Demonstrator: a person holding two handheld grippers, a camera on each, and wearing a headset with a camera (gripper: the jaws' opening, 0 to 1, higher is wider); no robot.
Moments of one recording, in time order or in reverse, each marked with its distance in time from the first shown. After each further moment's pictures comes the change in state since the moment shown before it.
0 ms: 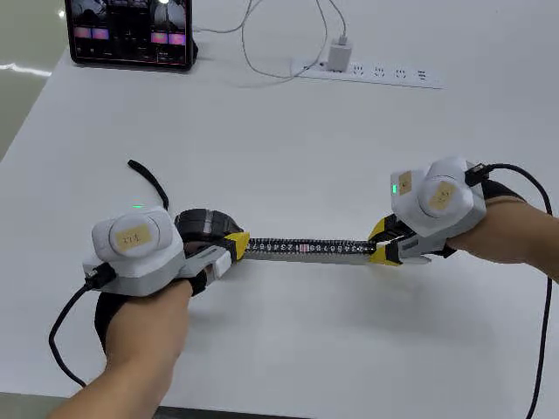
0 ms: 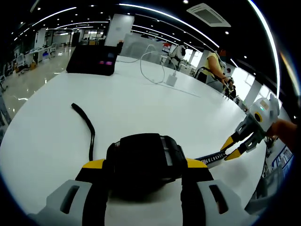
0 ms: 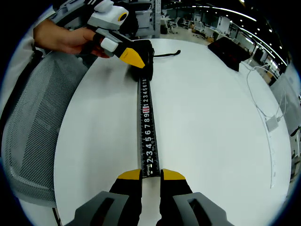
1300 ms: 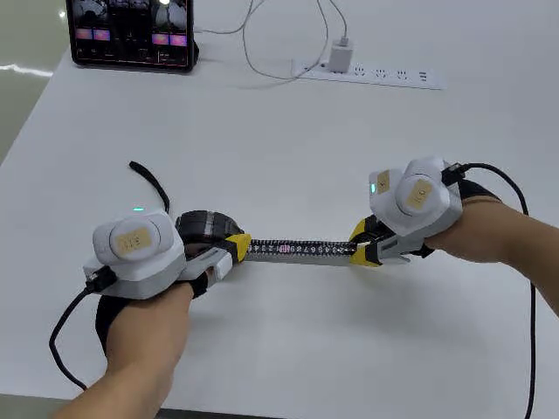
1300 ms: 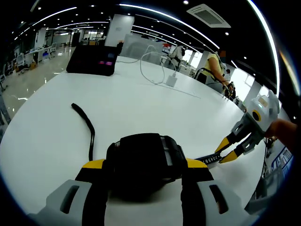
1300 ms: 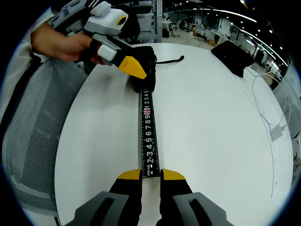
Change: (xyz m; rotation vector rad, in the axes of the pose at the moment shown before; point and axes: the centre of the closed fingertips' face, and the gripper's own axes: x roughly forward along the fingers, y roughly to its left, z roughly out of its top) left arm 0.002 0.001 0.000 -0.005 -0.006 -0.003; right arm 0.014 0.001 0.028 -0.005 -0.035 0.019
